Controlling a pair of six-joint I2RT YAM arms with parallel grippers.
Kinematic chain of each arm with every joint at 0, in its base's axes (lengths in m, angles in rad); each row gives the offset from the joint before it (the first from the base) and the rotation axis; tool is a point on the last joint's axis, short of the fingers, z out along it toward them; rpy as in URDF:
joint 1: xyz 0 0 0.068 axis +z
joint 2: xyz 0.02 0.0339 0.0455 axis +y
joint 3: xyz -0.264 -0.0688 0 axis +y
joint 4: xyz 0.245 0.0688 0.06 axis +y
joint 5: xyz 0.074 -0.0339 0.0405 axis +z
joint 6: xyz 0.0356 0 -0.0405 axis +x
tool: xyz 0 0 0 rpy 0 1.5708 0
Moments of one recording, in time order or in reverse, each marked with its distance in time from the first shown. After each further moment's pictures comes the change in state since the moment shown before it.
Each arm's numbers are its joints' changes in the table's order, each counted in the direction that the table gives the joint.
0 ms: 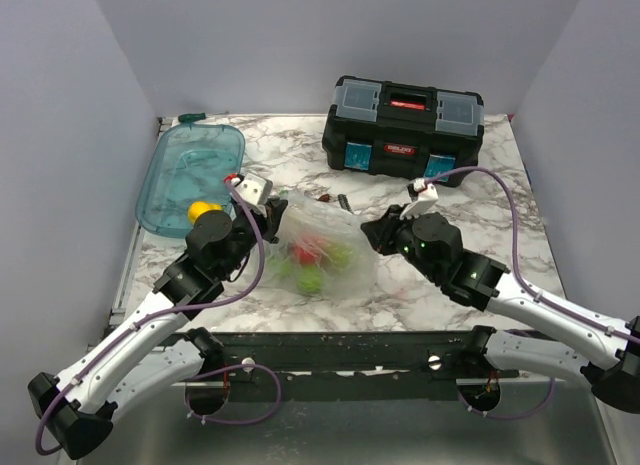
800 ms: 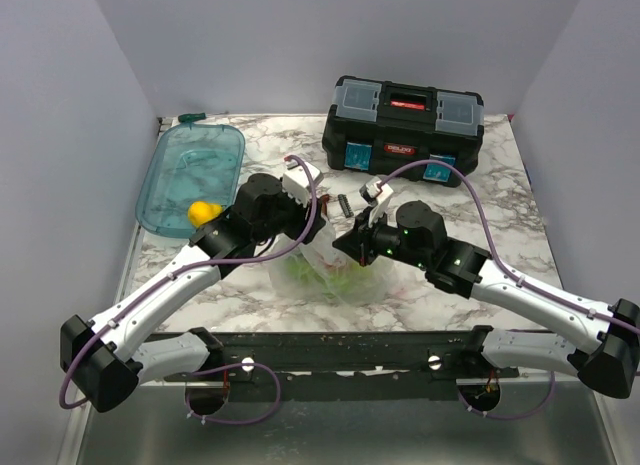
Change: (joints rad) left arm 0.000 0.364 -0.242 0.266 -0.264 0.018; right arm -0.002 0.149 -0.111 -0.003 0.467 -0.291
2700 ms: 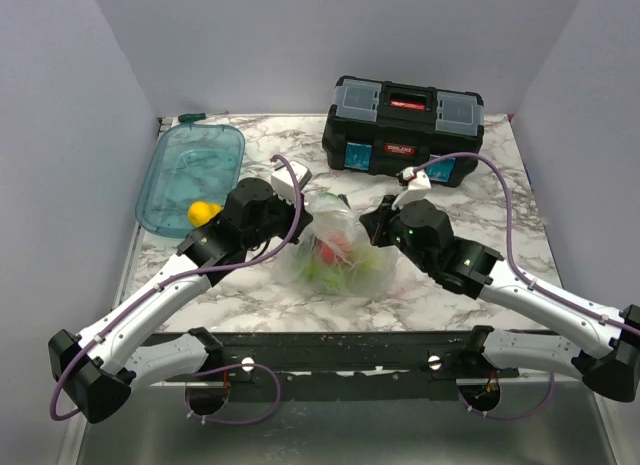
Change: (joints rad) left arm -0.001 -0.060 -0.015 0.062 0.018 -0.088; right arm 0.001 -0.022 -0.058 0.134 -0.490 0.210
